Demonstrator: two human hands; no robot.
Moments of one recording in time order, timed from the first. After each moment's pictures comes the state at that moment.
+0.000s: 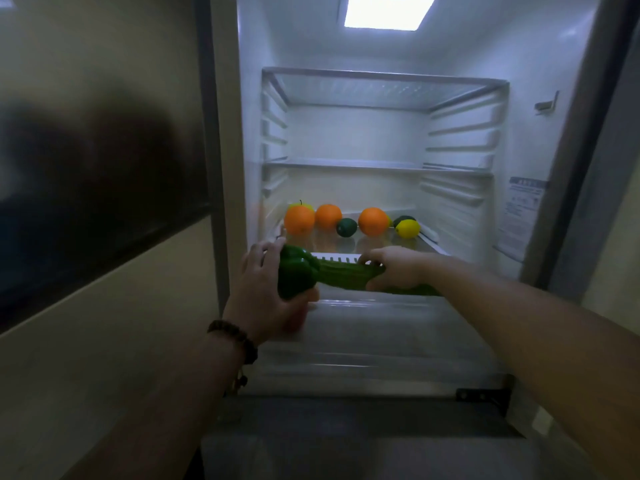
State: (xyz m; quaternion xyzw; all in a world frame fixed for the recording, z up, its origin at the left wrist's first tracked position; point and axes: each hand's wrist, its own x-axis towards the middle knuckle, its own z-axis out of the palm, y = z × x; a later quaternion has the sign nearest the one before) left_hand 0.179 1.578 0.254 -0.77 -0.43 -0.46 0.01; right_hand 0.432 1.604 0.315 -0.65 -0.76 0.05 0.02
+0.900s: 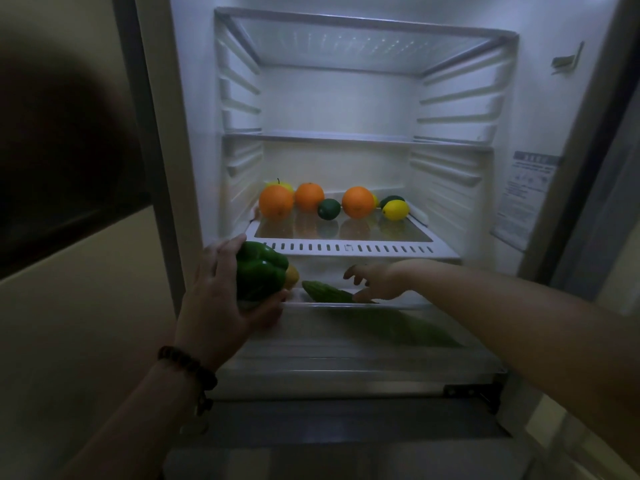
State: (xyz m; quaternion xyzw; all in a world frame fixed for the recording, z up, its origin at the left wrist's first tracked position) left_hand 0.182 1.592 0.231 -0.76 -0.43 -0.49 0.01; right_hand 0.457 1.650 0.265 -0.66 -0.73 0.15 -0.09
